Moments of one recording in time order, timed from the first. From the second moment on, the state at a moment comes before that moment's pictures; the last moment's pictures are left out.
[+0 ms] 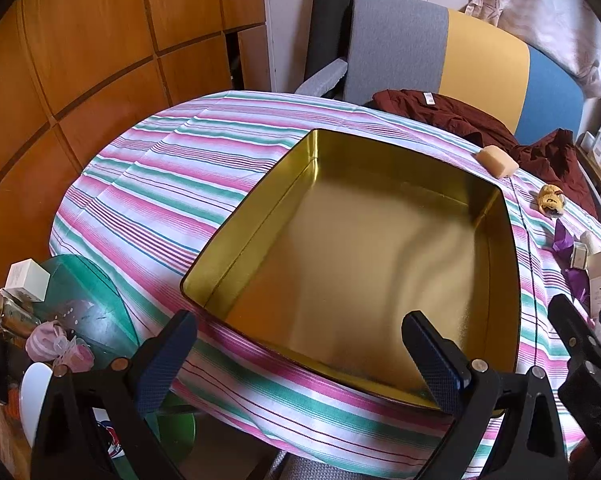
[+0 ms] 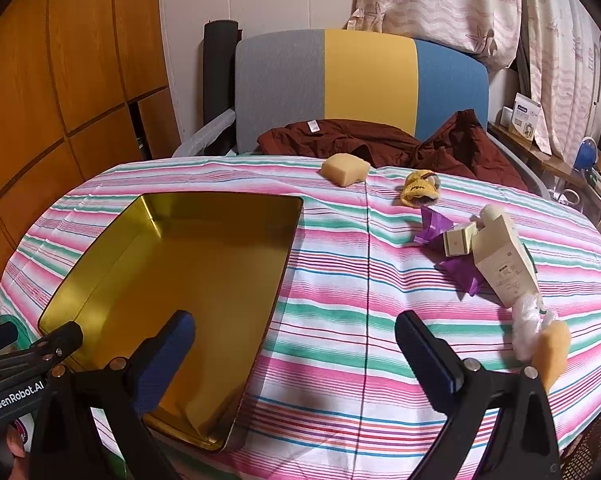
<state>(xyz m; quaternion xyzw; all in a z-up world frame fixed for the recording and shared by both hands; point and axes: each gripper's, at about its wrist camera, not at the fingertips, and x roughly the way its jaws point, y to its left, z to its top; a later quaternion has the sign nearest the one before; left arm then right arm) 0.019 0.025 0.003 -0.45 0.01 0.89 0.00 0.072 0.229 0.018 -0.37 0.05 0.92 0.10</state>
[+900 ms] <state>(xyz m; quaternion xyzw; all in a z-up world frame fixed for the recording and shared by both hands) 0.082 0.100 0.008 -0.41 0.03 0.89 0.18 0.159 0.399 0.001 -0.36 0.07 0.91 0.18</state>
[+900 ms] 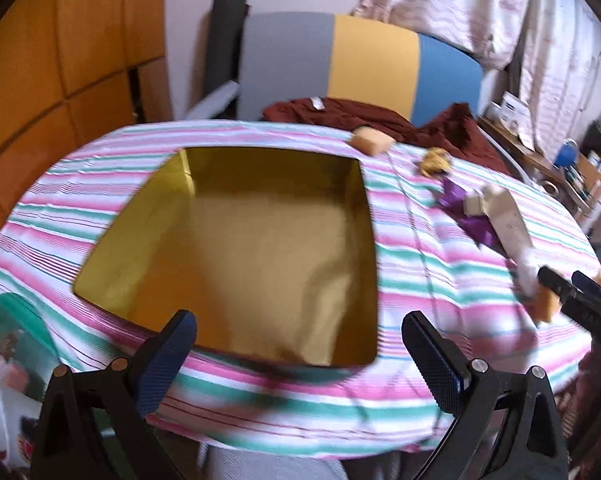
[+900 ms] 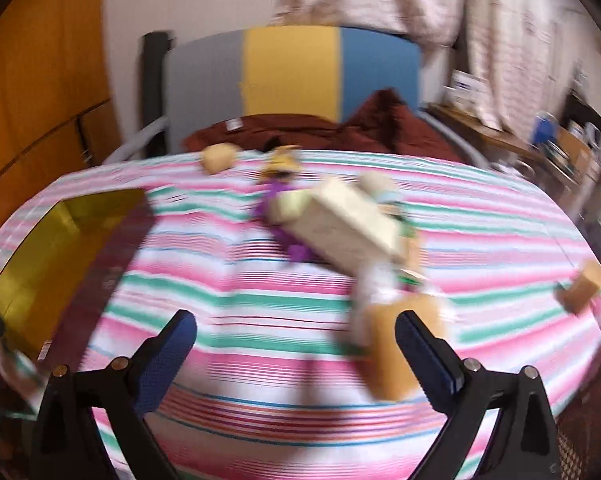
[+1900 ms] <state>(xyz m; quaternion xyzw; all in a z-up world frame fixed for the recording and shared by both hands) 0.124 0.200 -0.006 -0.45 0.06 0.84 0.30 0.199 0.535 -0.033 -0.33 0.20 0.90 0.20</state>
